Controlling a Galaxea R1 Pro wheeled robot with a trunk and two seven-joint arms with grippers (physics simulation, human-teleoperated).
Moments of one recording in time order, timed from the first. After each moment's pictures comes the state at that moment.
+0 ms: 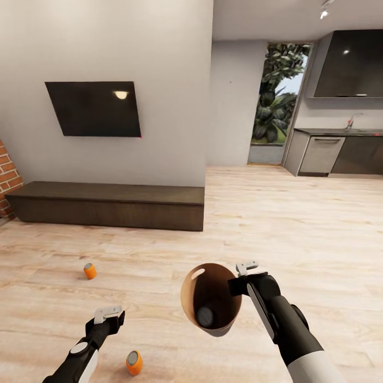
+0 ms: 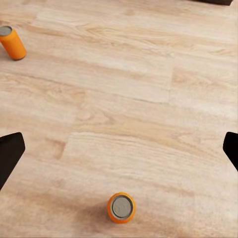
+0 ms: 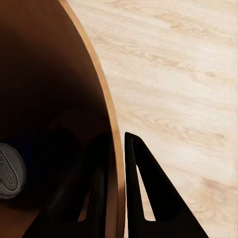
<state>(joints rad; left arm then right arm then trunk) -0.42 0.05 0.25 -0.54 -0.06 -0.09 -0.07 -0.51 0.02 0.19 -1.21 0.02 0.95 0.04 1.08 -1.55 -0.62</state>
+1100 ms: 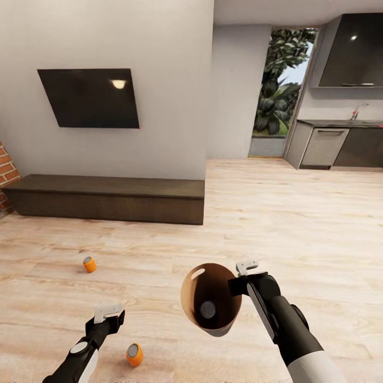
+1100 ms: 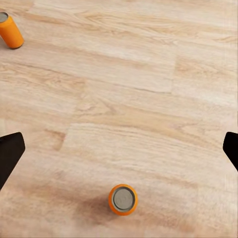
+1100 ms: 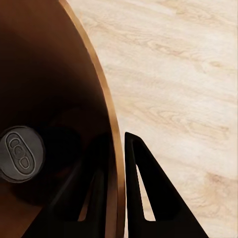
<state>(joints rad) -0.42 0.05 0.25 -0.55 -0.06 -0.10 -0.07 -0.51 0.02 0.19 -1.21 0.02 0.95 0.04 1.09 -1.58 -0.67</state>
